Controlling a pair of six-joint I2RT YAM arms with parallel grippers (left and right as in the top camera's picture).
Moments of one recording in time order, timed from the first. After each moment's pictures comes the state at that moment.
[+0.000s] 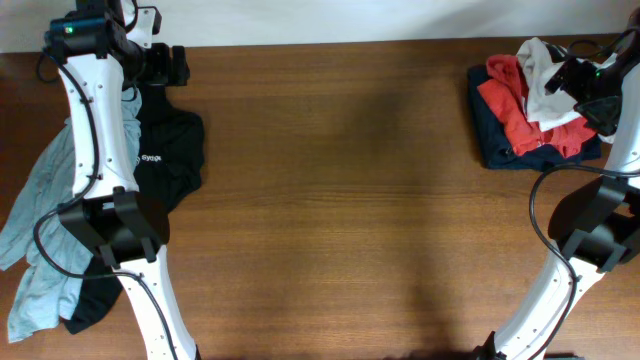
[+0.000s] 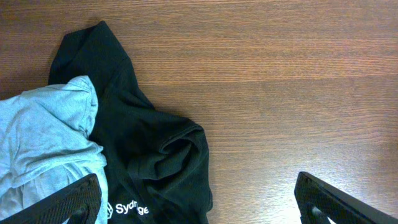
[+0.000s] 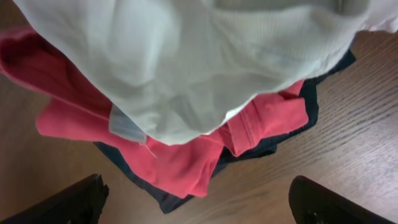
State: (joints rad) left arm 0.14 2.39 2.65 -1.36 0.16 0.13; right arm -0.44 2.33 2.43 -1.40 -0.11 0.32
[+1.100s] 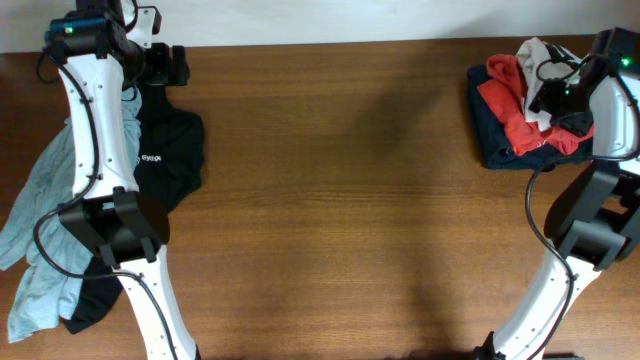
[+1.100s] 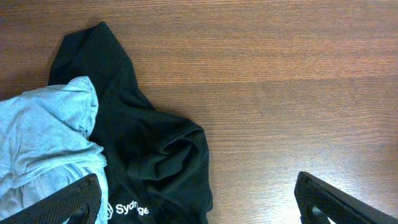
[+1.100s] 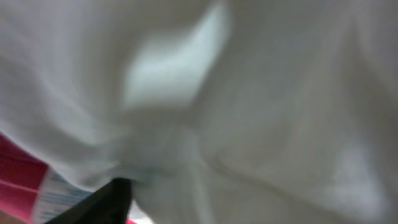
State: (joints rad) left arm 0.14 2.39 2.65 -1.36 0.16 0.13; right arm -0.41 2.33 2.13 -1.02 -0.07 0.18
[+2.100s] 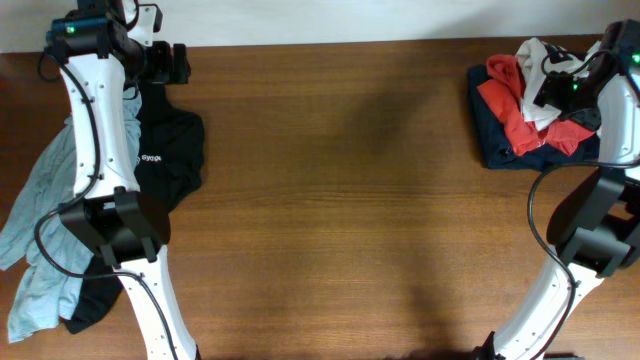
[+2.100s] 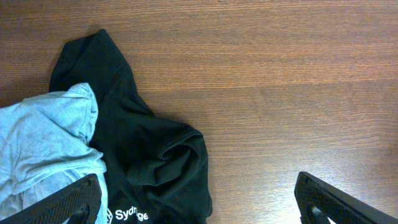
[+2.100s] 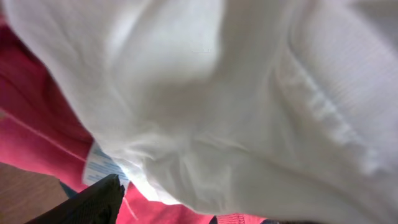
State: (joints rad) left arm 0.13 2.39 2.65 -1.35 0.16 0.13; right arm -0.42 2.27 2.13 -1.03 -0.07 0.12
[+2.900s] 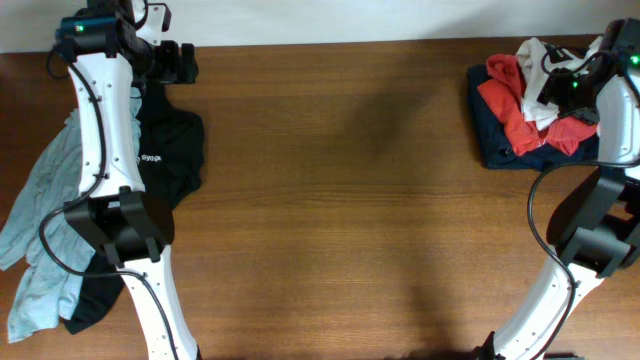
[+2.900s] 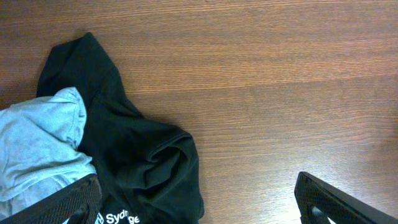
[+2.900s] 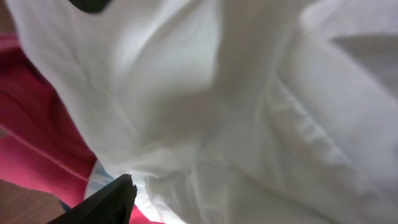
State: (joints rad) left arm 0.11 2.39 2.65 -1.35 0.16 0.13; right arm -0.42 2.26 2.10 -0.96 -0.07 0.11
